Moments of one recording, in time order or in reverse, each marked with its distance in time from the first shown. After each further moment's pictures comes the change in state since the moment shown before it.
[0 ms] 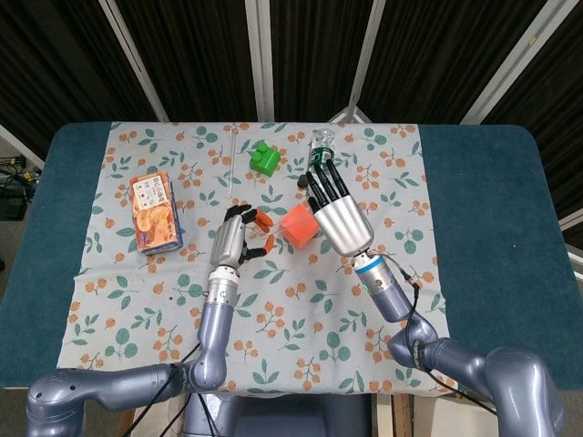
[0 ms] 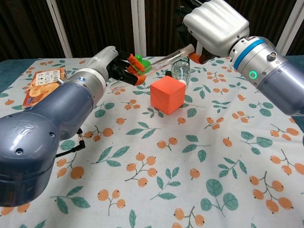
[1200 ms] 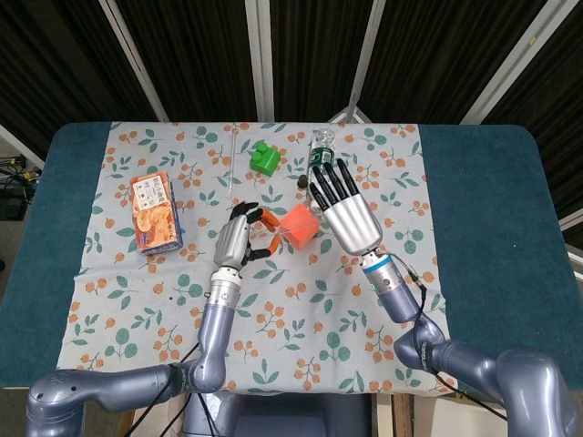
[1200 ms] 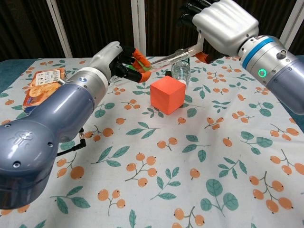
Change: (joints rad) left arm 0.009 -0.001 0.027 0.011 0.091 -0.010 -0.068; right arm -0.029 0.041 0.006 -0.049 0.025 -0.017 -0.007
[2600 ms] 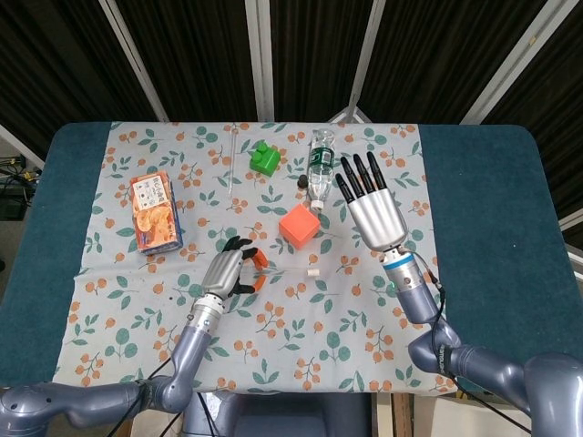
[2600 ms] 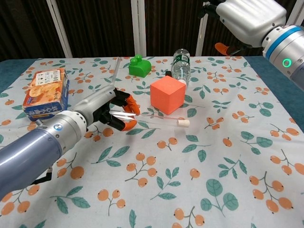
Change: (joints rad) left arm 0.136 0.097 0.257 0.010 0.129 -0.132 -0.037; right arm -0.056 0.094 0.019 -0.114 0.054 0.000 -0.055
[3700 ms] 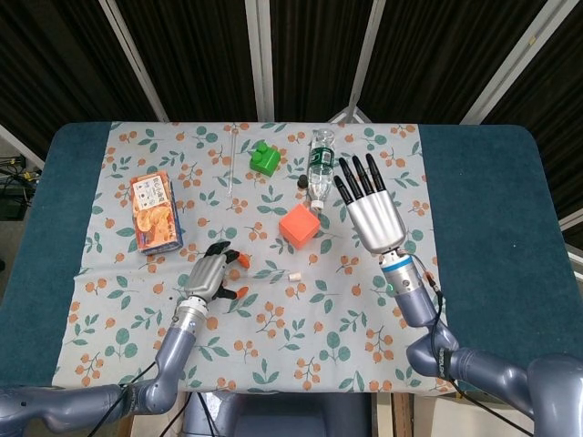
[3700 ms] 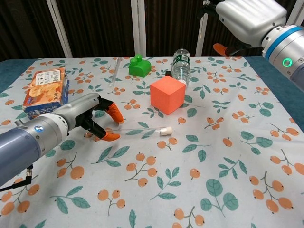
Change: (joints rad) left arm 0.047 0.098 -0.005 -0.117 -0.116 -0.020 0.155; right arm -0.016 0.013 0.007 -0.065 0.014 0.005 -0.012
